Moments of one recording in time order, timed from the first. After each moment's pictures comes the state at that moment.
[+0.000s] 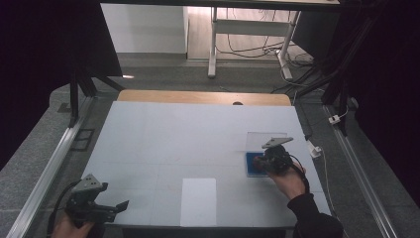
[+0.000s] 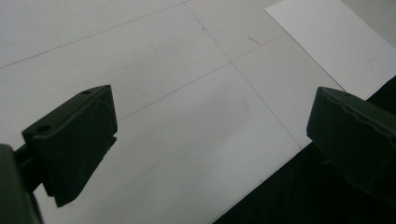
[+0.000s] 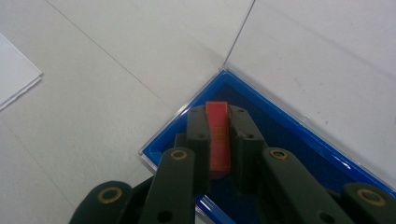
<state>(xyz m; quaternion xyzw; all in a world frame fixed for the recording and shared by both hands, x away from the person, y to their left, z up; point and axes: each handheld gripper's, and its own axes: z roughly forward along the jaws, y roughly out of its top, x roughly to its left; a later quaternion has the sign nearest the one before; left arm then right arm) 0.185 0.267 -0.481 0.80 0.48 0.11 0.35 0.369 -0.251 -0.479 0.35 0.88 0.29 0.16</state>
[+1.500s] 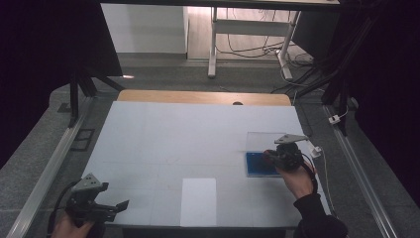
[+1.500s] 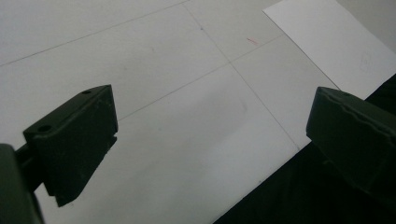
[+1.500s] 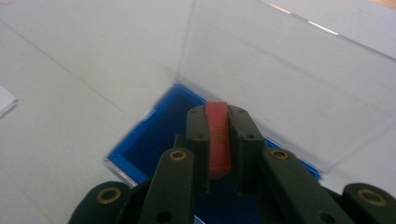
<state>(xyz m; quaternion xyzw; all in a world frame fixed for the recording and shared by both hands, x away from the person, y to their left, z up) 0.187 0.268 -0.482 0.79 0.48 0.10 0.36 0.370 -0.281 -0.462 0.39 0.84 0.32 0.20</state>
